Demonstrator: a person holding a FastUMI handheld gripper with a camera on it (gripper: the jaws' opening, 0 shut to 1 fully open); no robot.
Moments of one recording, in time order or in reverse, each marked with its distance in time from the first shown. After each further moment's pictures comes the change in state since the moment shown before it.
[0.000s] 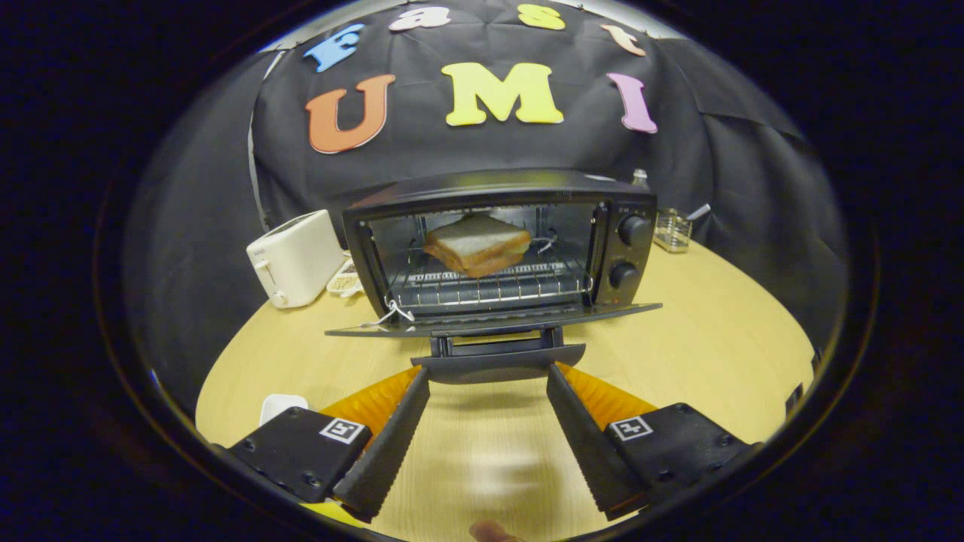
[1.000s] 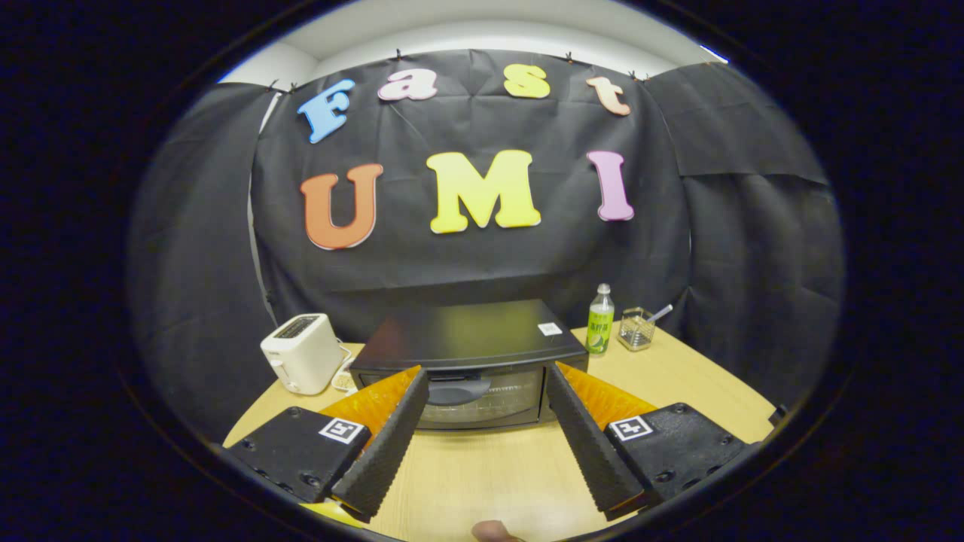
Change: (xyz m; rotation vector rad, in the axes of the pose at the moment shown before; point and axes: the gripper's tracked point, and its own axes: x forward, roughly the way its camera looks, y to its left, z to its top) arm -0.114 -0.052 0.178 0.024 -0.291 -0.006
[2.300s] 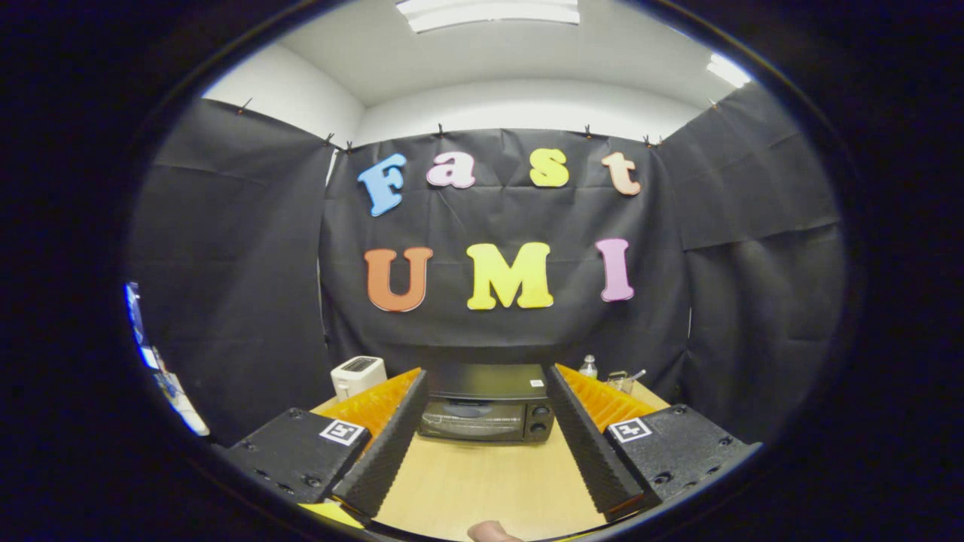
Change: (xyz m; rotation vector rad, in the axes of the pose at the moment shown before) arm -0.208 -0.020 0.059 -0.026 -0.214 0.149
